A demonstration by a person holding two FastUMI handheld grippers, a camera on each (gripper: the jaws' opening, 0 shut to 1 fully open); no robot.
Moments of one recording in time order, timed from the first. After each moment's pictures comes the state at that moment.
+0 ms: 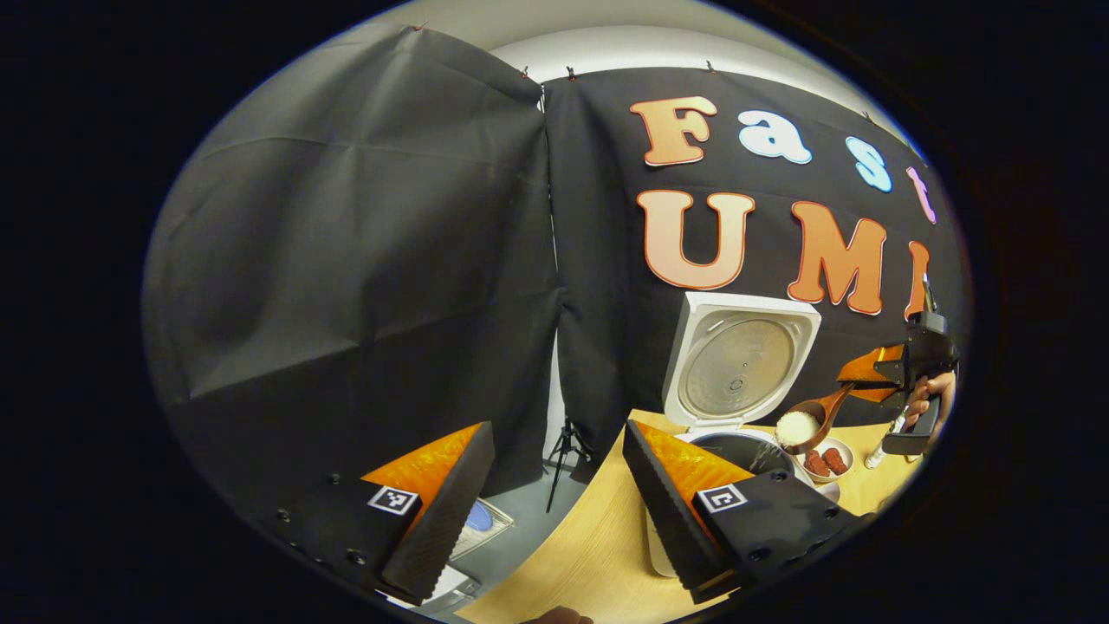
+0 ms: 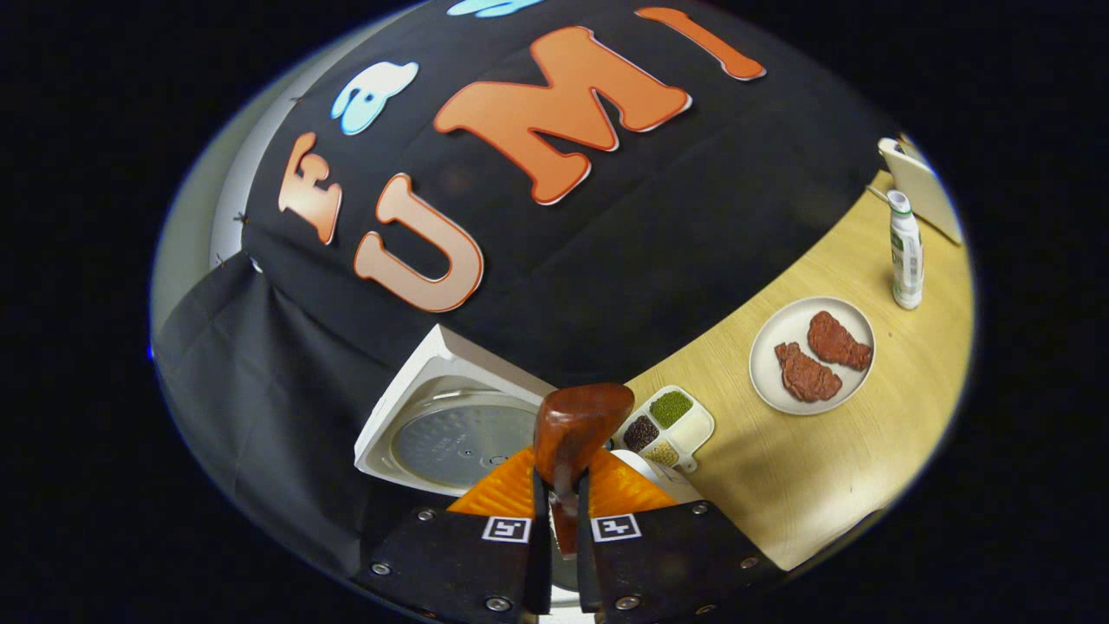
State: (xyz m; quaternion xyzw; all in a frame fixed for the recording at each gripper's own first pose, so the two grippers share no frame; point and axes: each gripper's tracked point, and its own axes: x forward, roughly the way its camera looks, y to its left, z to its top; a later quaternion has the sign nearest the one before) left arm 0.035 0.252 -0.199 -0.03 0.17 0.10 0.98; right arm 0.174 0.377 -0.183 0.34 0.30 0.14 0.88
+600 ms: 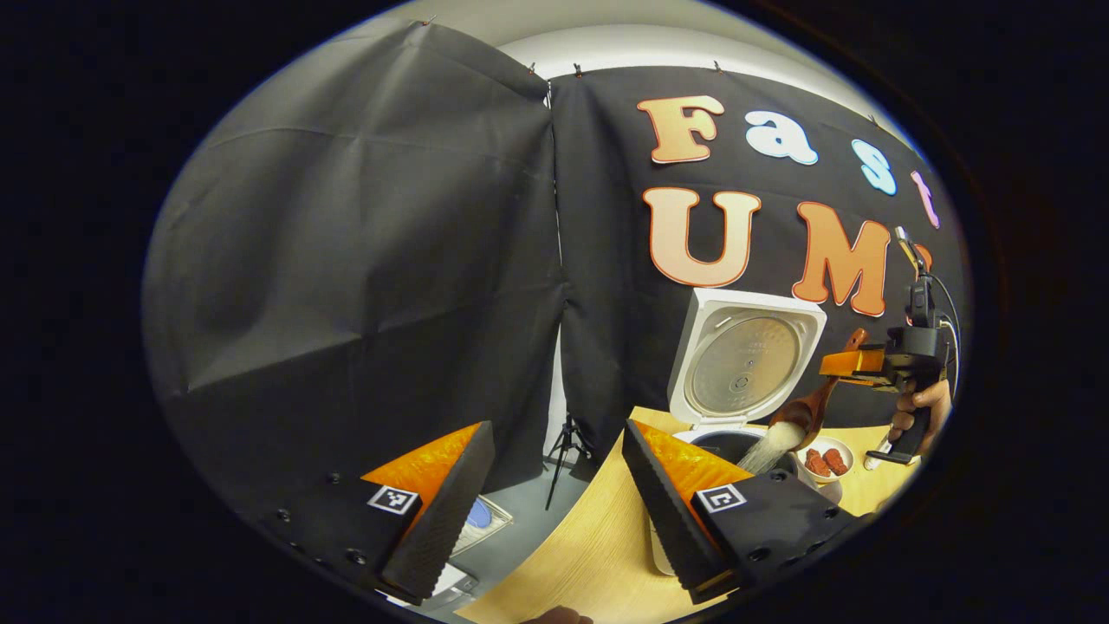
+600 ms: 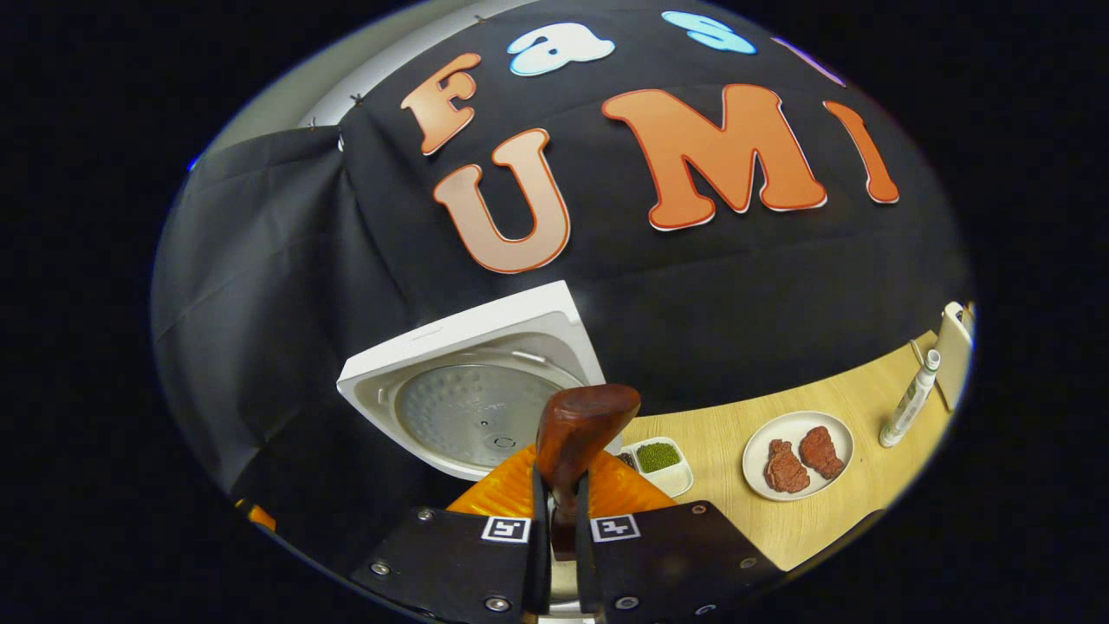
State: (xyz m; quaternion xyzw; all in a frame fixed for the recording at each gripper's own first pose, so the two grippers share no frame) left arm 0.034 0.257 -0.202 -0.03 0.17 0.10 0.98; right arm 0.170 0.418 -0.159 0.14 0.22 0.20 0.95
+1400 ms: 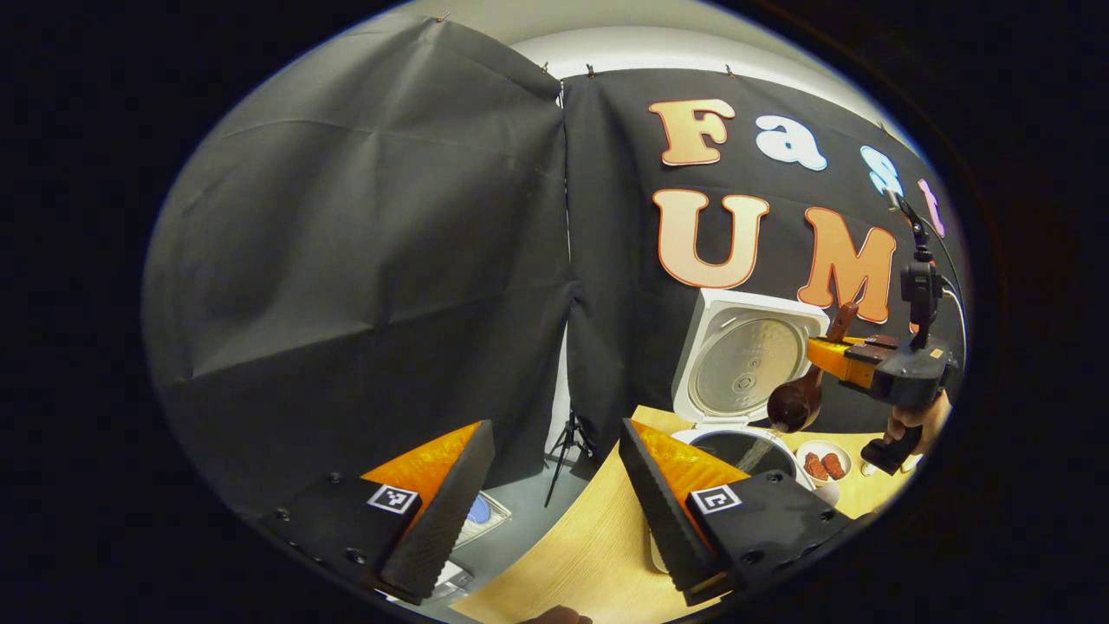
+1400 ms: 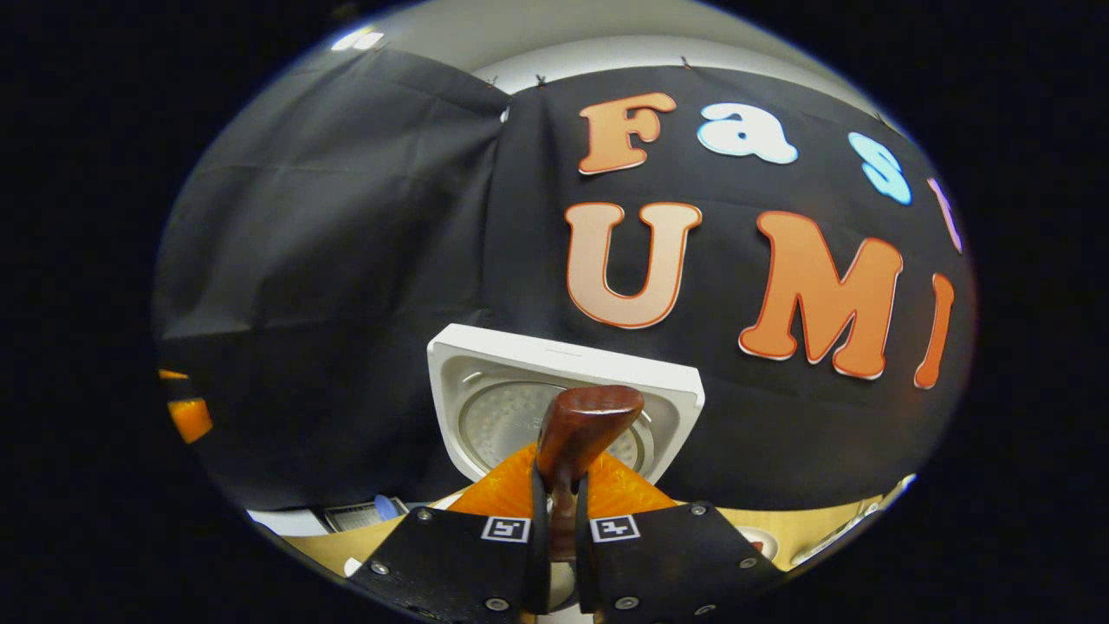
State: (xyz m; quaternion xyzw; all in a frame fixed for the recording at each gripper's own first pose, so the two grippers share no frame) left arm 0.021 0.262 -0.204 -0.05 0.17 0.12 0.98; right arm 0.143 0.468 -0.107 -0.08 0.06 0.28 0.95
